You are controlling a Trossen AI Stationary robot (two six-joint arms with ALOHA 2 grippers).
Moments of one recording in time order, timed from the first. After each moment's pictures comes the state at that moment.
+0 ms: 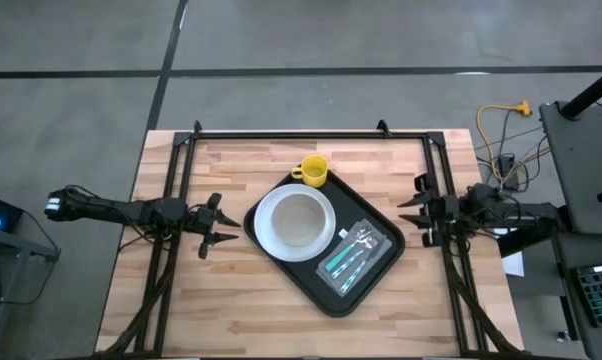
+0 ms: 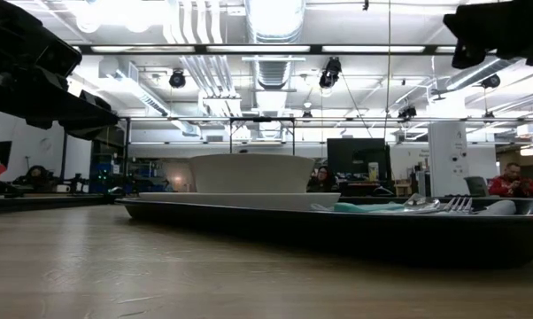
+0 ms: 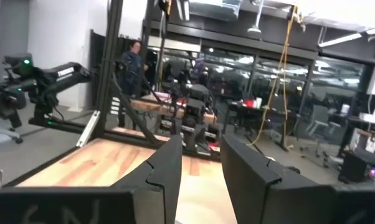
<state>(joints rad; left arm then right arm) -0.10 0.31 0.01 0.02 0.02 -0.05 0.02 0.00 0.11 0.11 -0.10 -0.14</state>
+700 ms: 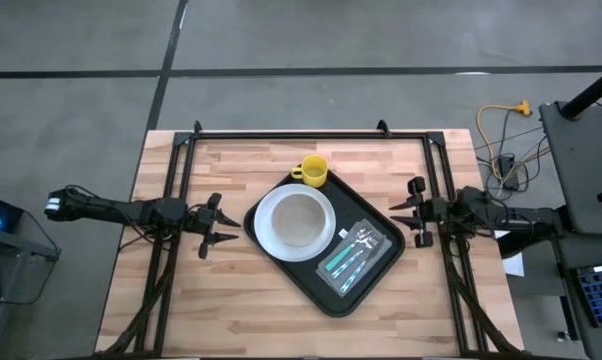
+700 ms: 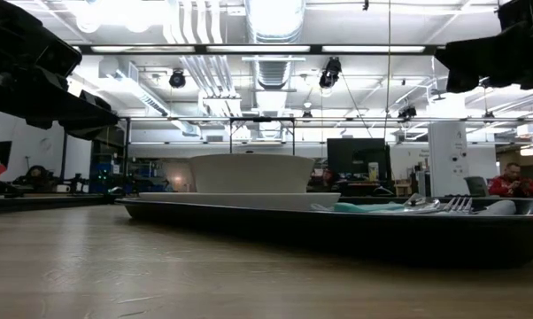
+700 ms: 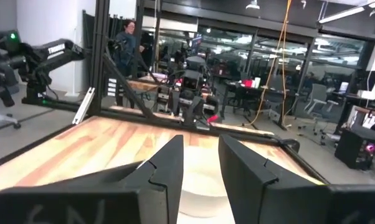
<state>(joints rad) -0.10 0.31 0.01 0.02 0.02 -0.05 -0.05 0.00 0.01 0.13 -0.14 -0.11</state>
